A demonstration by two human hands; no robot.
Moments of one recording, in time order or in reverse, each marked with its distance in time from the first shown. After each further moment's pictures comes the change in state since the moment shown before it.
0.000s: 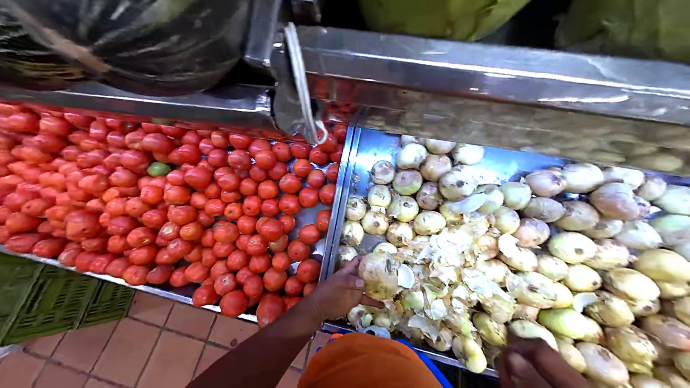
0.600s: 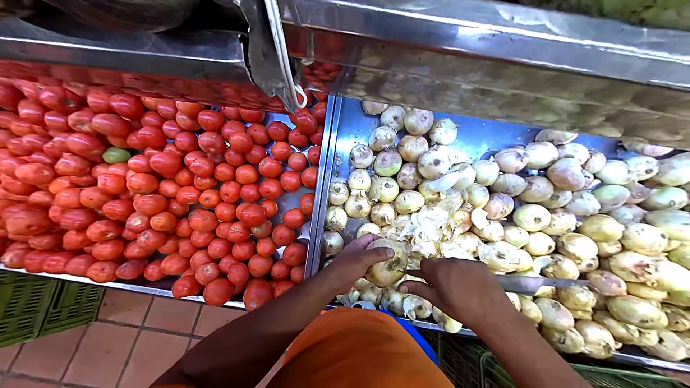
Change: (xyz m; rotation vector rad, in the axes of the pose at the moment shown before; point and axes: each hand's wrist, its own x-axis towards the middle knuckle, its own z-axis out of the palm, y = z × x) left_hand 0.014 0.018 0.071 0.474 0.224 -0.139; right_hand 0.092 -0.046 0.052 -1.272 -0.154 -0.092
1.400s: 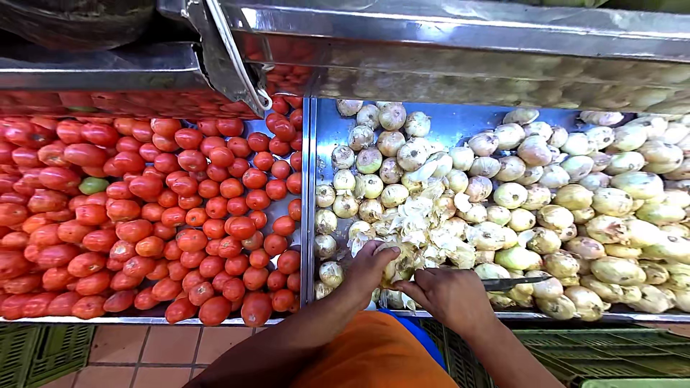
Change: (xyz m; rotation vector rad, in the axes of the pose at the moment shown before) left_hand 0.005 -0.025 0.049 -0.080 0.157 -0.041; right_hand -0.029 -0.005 0.072 0.084 0.678 -0.078
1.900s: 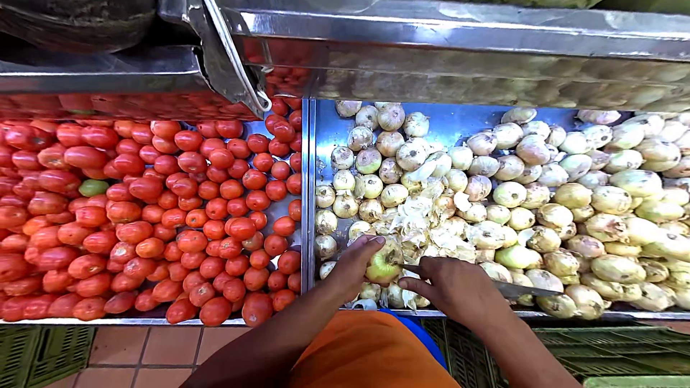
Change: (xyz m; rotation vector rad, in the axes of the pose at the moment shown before) left_hand -0.005 0.014 -0.023 -0.052 -0.092 -0.020; right_hand 0.026 0.000 -0.038 0.078 -0.574 0.297
